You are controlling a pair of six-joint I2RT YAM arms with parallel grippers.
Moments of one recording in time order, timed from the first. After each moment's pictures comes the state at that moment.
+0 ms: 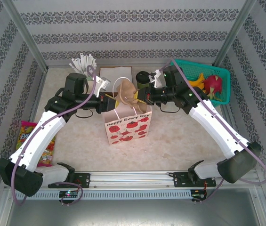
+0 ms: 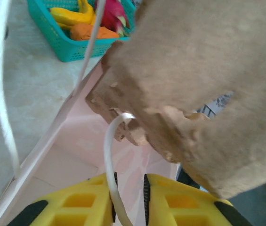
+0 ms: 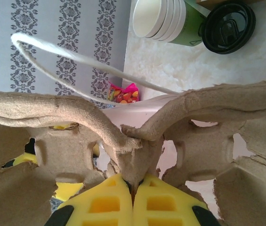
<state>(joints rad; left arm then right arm) -0.36 1.22 1.25 -0.65 0.79 -0.10 0.52 1.36 1.39 -0.65 -0.65 0.89</state>
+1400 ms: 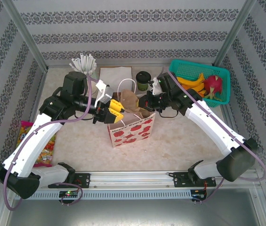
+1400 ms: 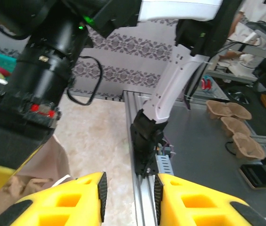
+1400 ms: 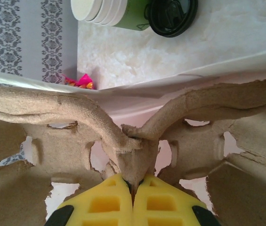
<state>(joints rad) -0.46 1.19 1.39 -0.79 1.16 0.34 0.54 1.39 1.34 -0.77 -0.54 0.80</state>
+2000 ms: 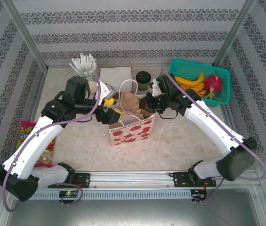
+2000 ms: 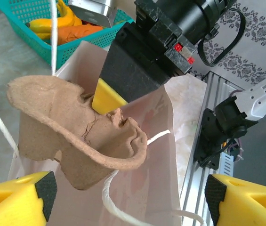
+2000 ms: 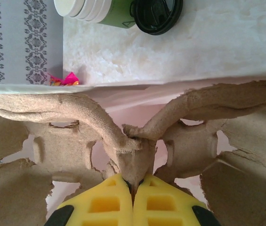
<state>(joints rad) -0.46 1.15 1.30 -0.78 0.69 0.10 0.56 1.39 1.34 -0.80 -0.49 0.78</state>
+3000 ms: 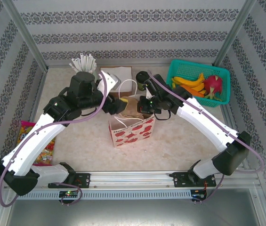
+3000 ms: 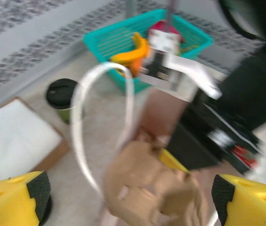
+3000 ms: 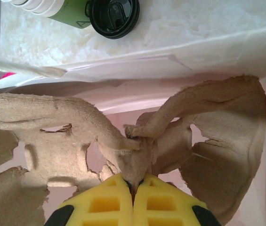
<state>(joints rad) -0.60 1.24 1.48 -0.73 0.19 0.10 0.68 1.47 1.48 -0.97 -0.20 0.69</state>
